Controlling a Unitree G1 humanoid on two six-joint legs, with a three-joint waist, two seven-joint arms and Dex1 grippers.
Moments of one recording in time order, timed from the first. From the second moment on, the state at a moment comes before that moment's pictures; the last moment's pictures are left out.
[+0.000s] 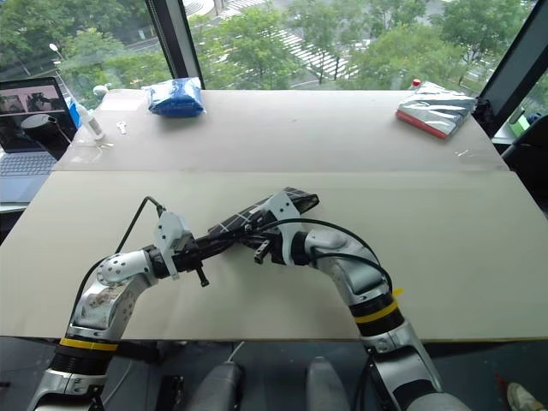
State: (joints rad) left arm -0.26 0.48 -0.02 -0.03 -0.34 0.18 -0.92; right arm -0.58 -0.24 0.26 -0.05 0.36 0.77 0.69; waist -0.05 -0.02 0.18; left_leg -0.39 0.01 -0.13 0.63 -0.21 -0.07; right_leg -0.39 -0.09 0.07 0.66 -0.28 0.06
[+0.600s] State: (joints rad) left arm -0.26 0.48 -0.02 -0.03 -0.34 0.18 -0.93; right arm -0.53 -0.52 0.18 0.00 0.32 0.71 0.78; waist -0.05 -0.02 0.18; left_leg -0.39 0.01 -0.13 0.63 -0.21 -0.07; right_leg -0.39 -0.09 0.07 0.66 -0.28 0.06
